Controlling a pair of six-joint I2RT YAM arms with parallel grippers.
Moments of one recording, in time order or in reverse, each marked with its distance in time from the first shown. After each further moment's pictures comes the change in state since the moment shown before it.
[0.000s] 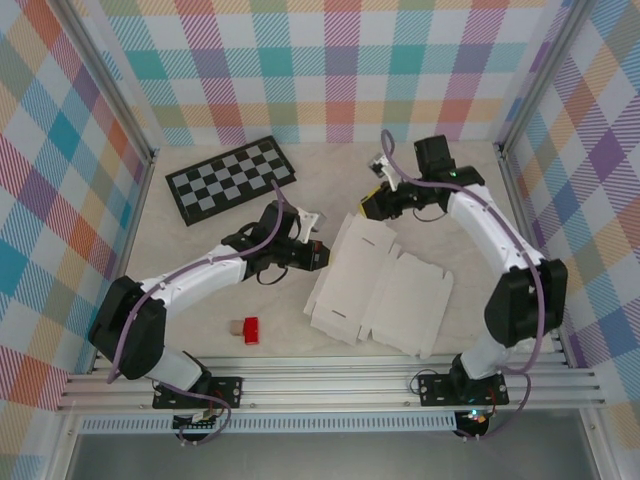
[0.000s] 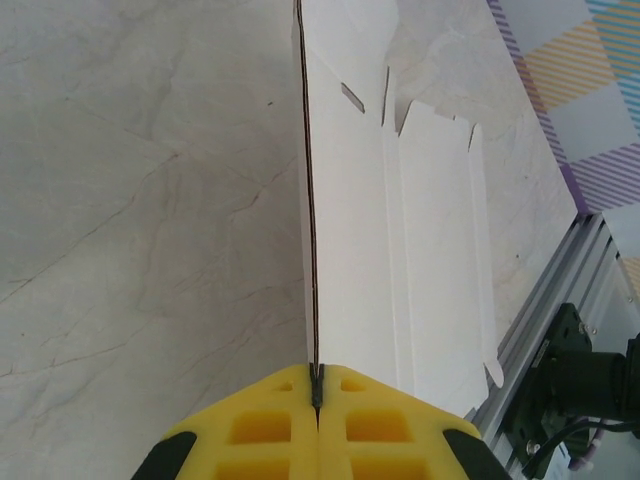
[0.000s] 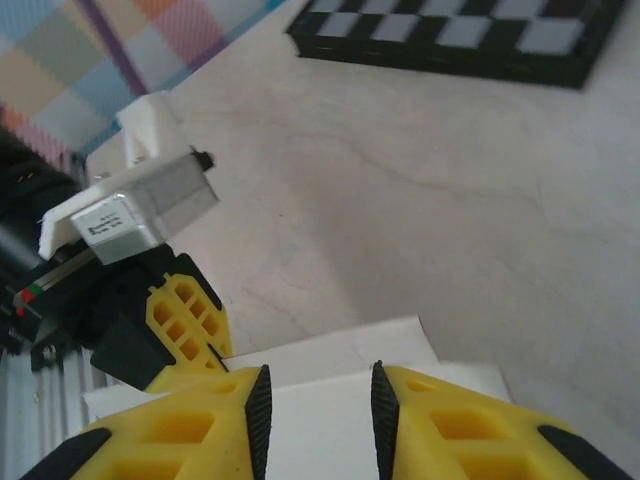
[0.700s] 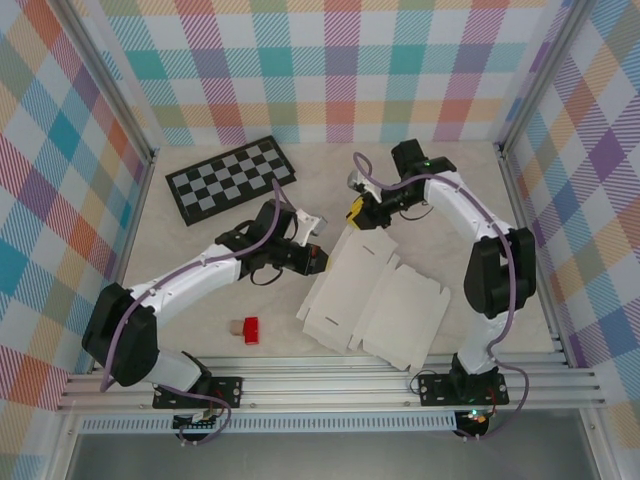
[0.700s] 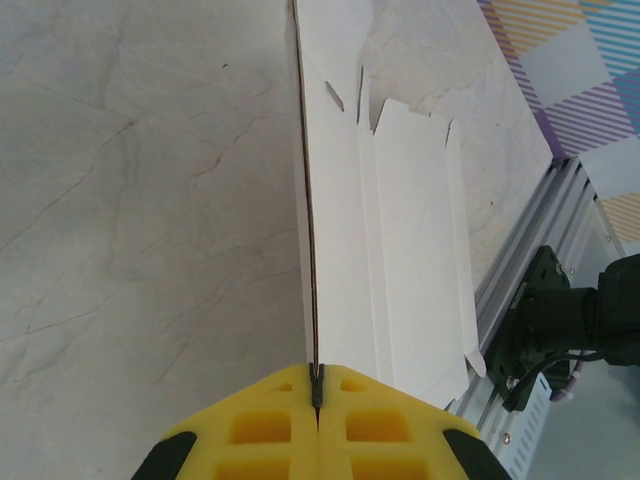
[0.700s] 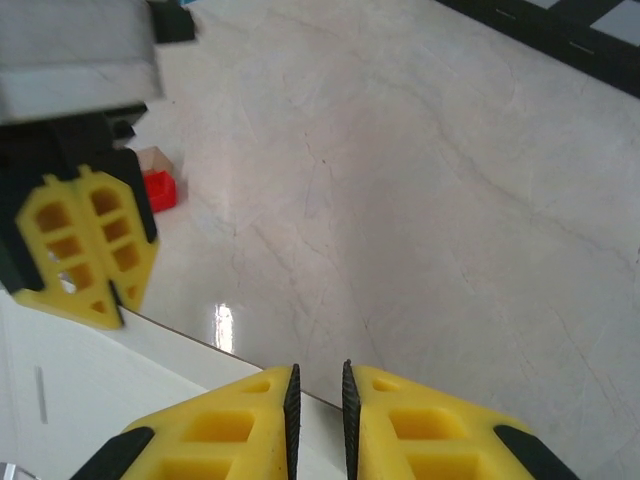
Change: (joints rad) left arm 0.000 -0.046 0.036 -0.123 0.072 0.093; right arm 0.042 0.196 0.091 -0.166 -0.056 -0.465
